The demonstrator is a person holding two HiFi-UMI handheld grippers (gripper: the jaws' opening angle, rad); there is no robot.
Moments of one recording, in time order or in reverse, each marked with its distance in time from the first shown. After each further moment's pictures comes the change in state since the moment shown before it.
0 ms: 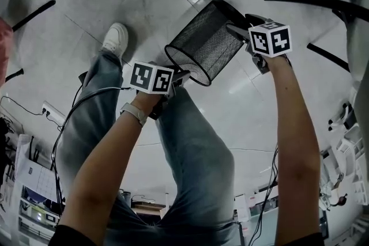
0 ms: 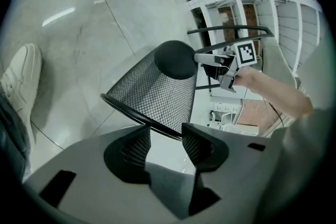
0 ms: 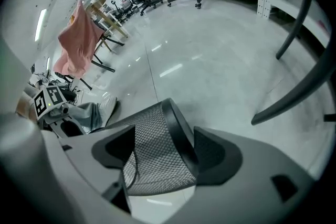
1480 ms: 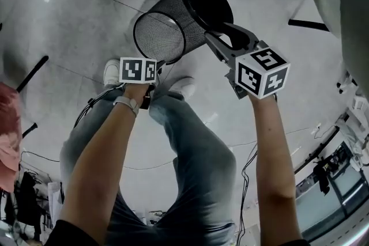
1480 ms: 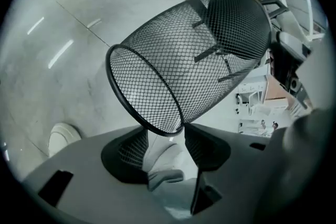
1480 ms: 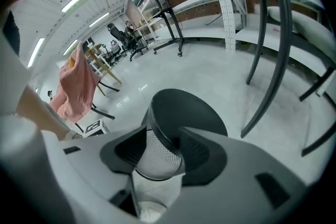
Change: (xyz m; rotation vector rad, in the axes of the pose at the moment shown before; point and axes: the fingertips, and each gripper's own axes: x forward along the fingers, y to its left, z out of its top) left arm -0.021 0.059 0.100 0.235 0.064 0.303; right arm -0.127 0.073 0.072 0.200 -0.449 -0.117
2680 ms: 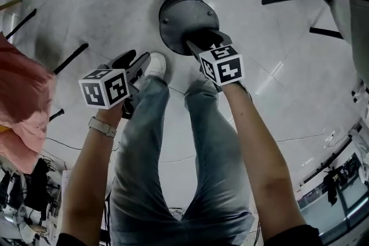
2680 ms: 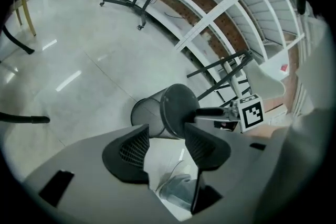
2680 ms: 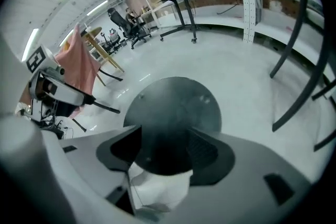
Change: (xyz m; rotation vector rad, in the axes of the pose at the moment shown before) left arm -0.272 0.052 0.050 0.056 -0.376 0.009; right arm 0.115 0.131 -0.014 -0.028 0.114 -0.021
